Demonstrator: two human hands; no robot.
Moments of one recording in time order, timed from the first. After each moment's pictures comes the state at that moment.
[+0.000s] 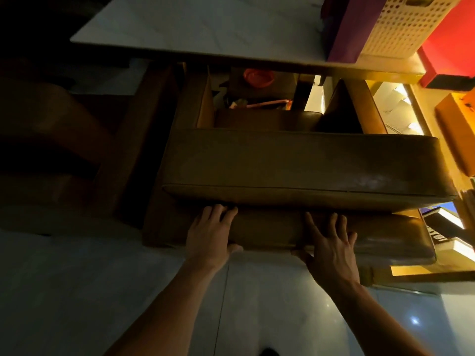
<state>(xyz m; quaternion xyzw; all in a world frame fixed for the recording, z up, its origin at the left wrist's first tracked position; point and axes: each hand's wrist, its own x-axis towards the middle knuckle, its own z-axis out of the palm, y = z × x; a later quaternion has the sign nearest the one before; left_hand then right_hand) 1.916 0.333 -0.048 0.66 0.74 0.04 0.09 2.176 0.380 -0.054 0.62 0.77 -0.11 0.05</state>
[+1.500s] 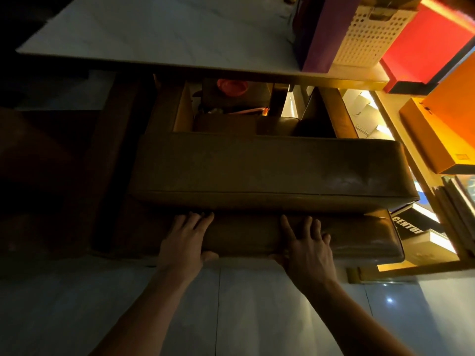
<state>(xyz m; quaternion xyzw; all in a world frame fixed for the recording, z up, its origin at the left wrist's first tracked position) 1.848 0.368 -0.052 0.69 0.72 0.02 0.13 2.110 0.398 -0.044 0.63 0.76 -0.08 0.12</state>
